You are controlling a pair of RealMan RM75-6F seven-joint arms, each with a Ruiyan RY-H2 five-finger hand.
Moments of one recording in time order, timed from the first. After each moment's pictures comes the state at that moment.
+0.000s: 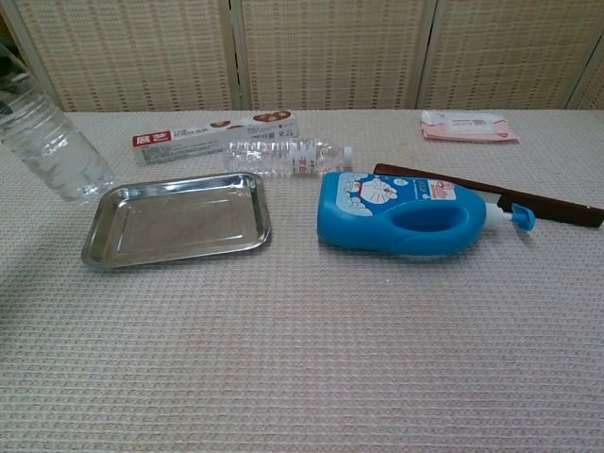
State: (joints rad) left arm -0.35 -1.33 -0.40 -1.79 1.09 1.25 -0.46; right arm 0.17 -0.93 0.07 -1.73 -1.35 1.25 0.03
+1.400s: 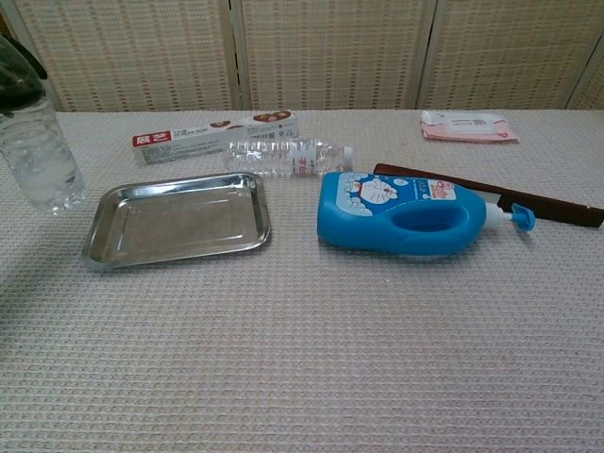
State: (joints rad) left arm -0.45 -1.30 -0.37 -1.71 1.09 1.25 -0.06; right arm 0.18 -0.93 0.07 -1.73 -1.34 1.24 0.02
